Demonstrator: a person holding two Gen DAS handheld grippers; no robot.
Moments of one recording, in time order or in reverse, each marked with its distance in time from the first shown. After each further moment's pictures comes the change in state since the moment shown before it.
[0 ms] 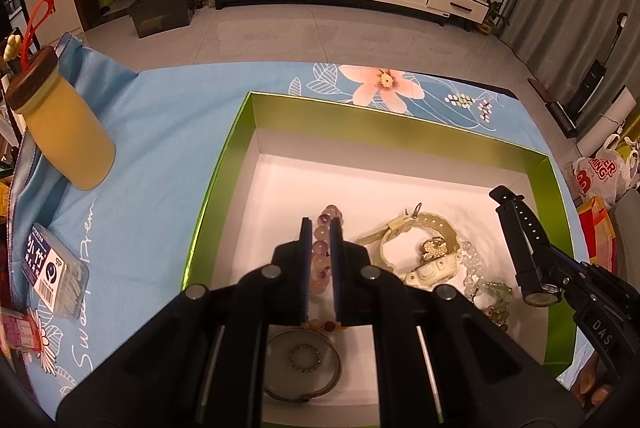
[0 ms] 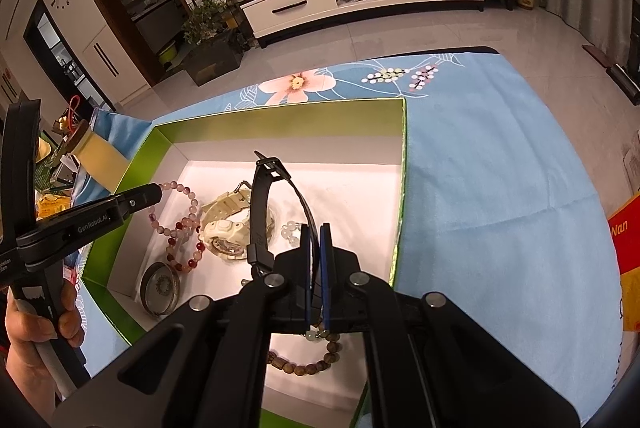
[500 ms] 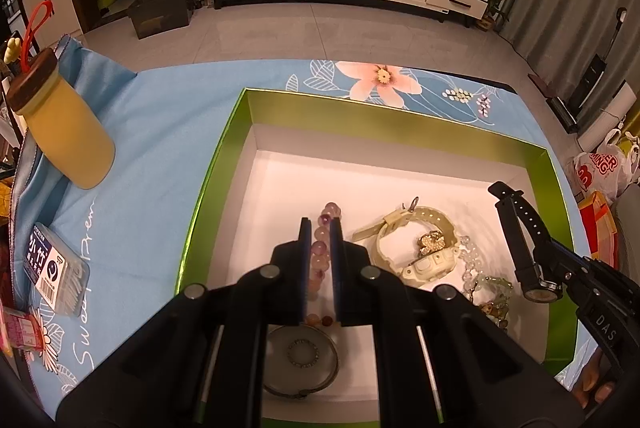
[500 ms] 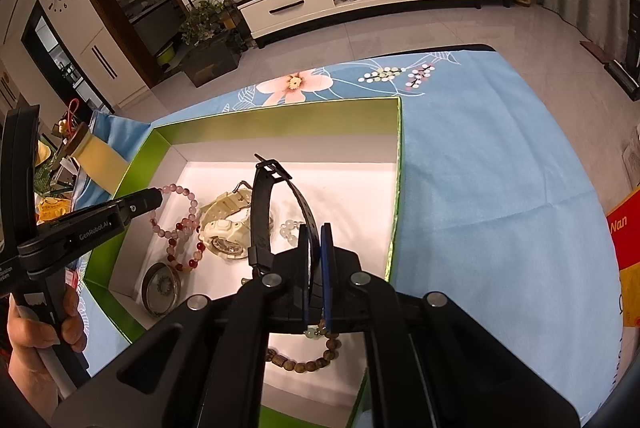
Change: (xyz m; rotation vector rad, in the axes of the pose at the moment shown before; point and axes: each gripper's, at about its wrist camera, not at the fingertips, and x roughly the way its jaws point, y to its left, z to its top) left arm -0.003 -0.004 -0.003 0.014 0.008 0.007; right arm -0.003 -0.002 -0.001 0.012 0.001 0.000
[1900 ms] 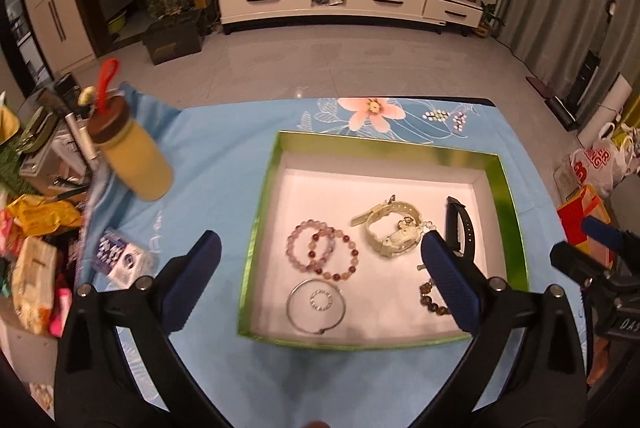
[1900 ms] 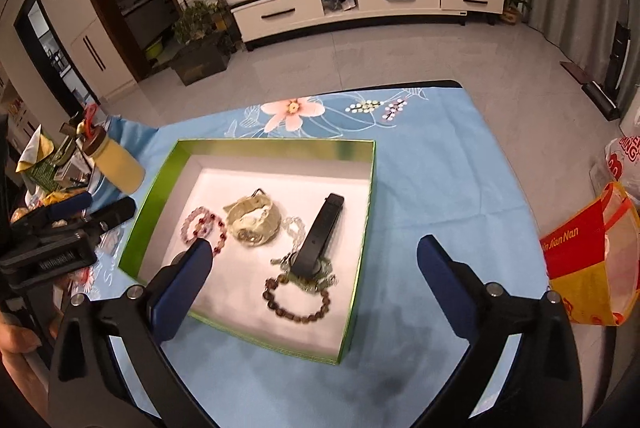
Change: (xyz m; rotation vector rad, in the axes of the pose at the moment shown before) left arm -0.107 0.000 0.003 0.039 -0.047 0.052; right arm -0.089 0.032 0.017 -0.047 0.018 -0.103
